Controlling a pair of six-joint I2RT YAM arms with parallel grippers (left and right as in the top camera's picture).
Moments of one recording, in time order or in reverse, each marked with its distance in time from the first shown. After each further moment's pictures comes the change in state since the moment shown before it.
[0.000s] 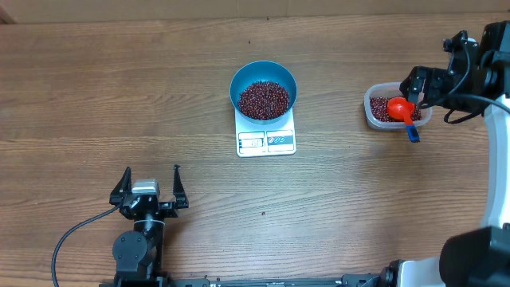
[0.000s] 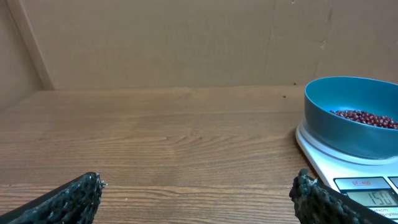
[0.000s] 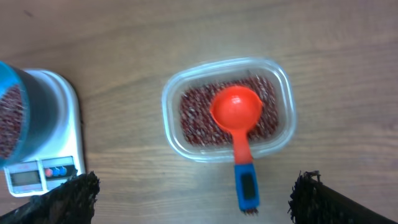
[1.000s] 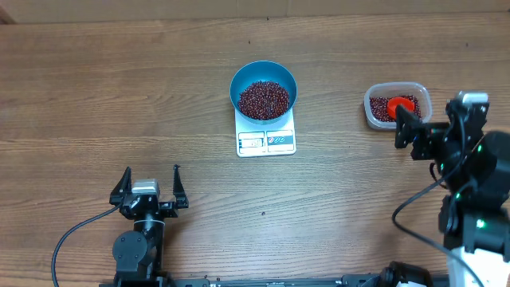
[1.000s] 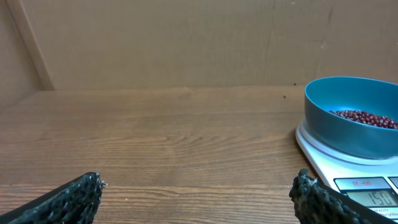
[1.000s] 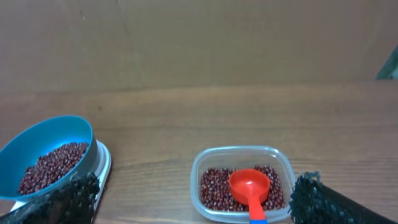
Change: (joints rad) left arm 0.000 0.000 0.000 0.000 0.000 0.000; right arm 0.001 -0.798 -0.853 0.800 -0.085 0.029
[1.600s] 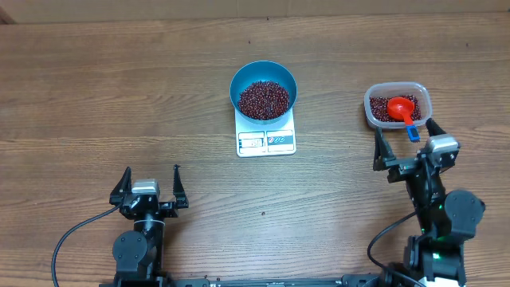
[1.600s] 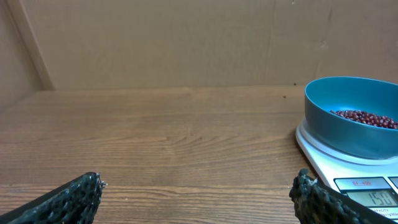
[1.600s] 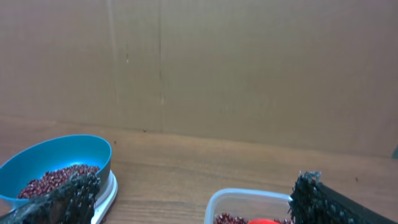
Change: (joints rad) left arm 0.000 0.000 0.000 0.000 0.000 0.000; right arm 0.089 -0.253 -0.501 0.621 0.000 0.001
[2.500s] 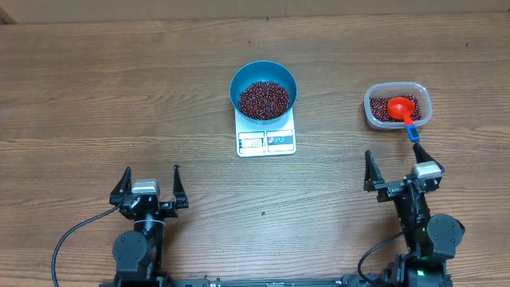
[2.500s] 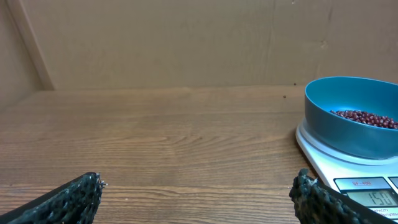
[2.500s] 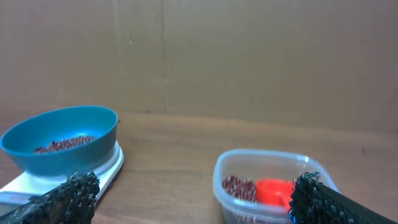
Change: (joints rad) left arm 0.000 0.000 0.000 0.000 0.000 0.000; right arm 0.002 -0.212 -0.246 0.013 0.004 0.018
